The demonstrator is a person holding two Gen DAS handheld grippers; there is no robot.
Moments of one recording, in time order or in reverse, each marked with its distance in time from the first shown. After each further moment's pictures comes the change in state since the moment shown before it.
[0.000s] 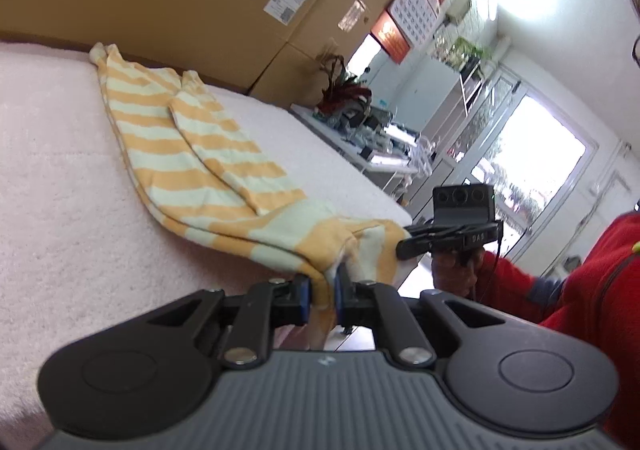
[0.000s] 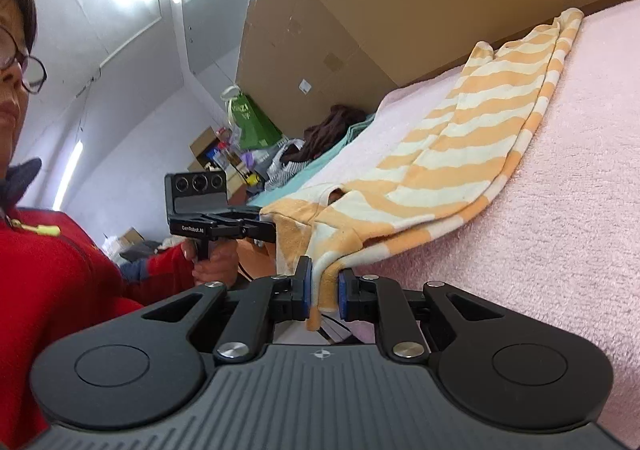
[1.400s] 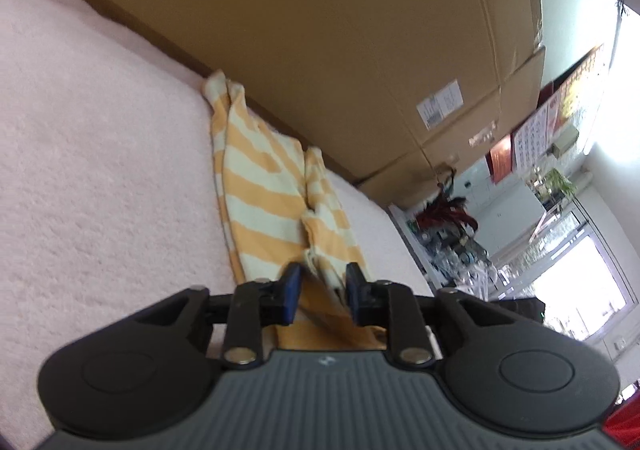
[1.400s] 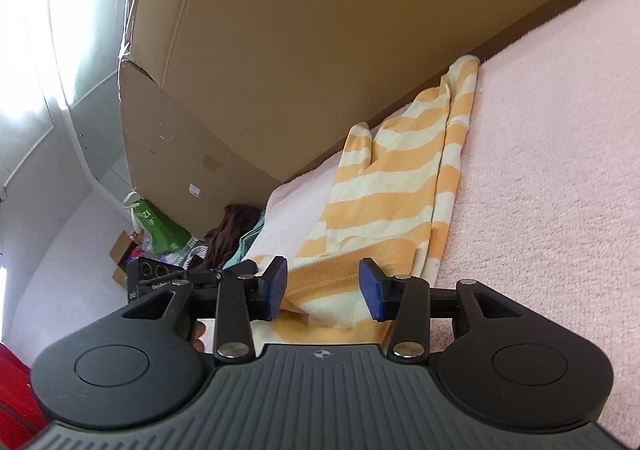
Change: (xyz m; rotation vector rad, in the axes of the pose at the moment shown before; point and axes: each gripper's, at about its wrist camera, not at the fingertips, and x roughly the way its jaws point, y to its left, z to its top) left arm 0.034 0.121 0.094 -0.313 -0.211 0.179; right arm 0.033 -0.063 0.094 0.138 -0.192 -0.335
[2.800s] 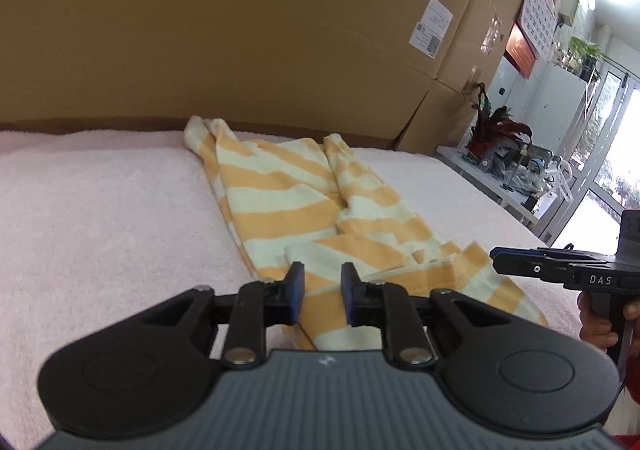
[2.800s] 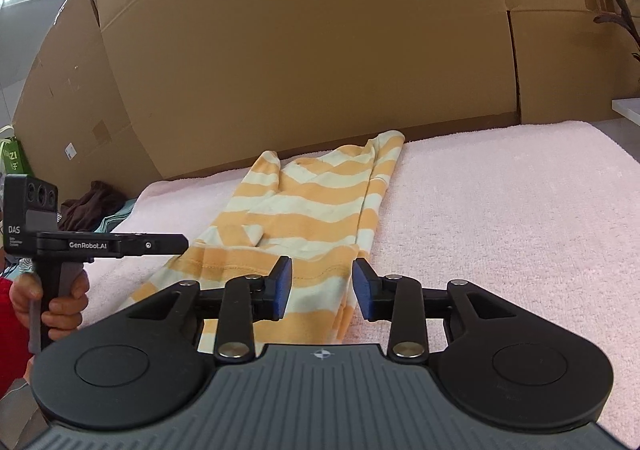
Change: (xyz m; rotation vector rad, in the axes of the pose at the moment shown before) left arm 0.054 -0.031 0.004 0.471 0.143 0.152; right arm 0.010 0.051 -0.026 -0.282 -0.116 -0.440
